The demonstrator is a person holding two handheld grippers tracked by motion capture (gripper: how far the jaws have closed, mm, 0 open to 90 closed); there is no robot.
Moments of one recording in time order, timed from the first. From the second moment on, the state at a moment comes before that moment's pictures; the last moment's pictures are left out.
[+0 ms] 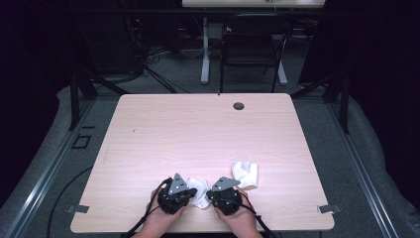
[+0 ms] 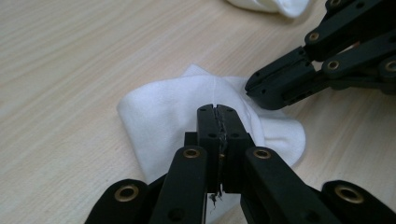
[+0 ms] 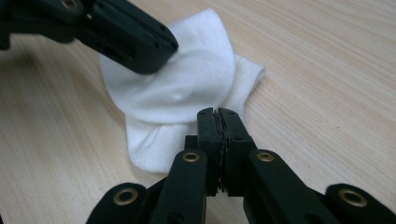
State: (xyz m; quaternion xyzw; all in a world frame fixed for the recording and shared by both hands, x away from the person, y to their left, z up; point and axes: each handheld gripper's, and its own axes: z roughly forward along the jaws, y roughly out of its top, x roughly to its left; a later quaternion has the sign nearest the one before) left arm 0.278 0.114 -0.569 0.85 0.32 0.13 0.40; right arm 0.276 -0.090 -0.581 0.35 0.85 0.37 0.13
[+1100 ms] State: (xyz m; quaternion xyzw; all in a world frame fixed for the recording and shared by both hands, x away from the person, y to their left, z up) left arm 0.299 0.173 -0.563 0.82 0.40 0.17 0.38; right arm 0.278 -0.098 -0.579 0.35 0.85 0.37 0.12
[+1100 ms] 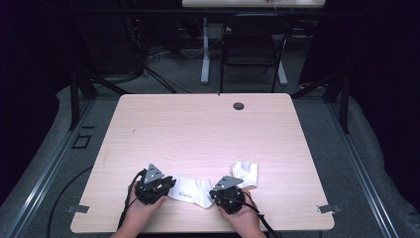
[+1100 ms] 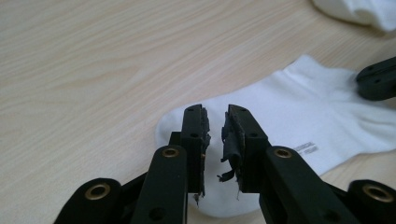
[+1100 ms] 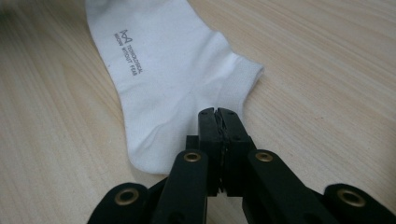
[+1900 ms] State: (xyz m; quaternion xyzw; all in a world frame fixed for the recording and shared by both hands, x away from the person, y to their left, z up) left arm 0.277 0.166 -0.575 0.85 0.38 0.12 0.34; right arm 0.281 -0.113 -0.578 0.37 0.85 0.36 0.12
